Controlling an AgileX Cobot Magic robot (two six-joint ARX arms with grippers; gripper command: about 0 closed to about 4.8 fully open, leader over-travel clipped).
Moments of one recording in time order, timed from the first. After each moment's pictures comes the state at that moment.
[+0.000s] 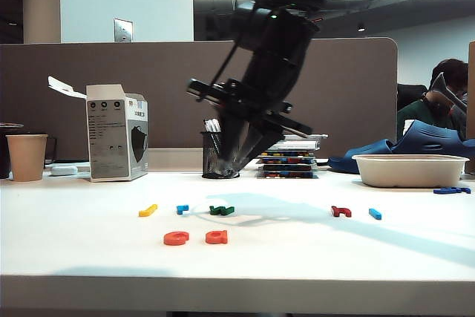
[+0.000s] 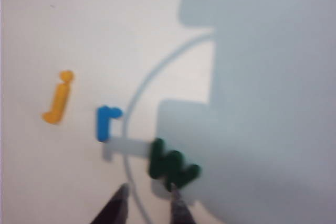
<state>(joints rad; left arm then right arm) -1.46 1.38 1.57 -1.30 -0.92 -1.18 0.59 2.11 1.75 -0.80 -0.25 0.30</state>
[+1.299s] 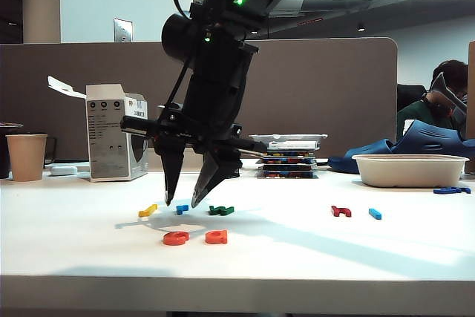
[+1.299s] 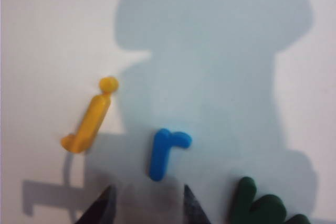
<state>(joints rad) -1.46 1.38 1.57 -1.30 -0.92 -1.18 0.76 2.19 1.74 -0.69 -0.05 0.37</state>
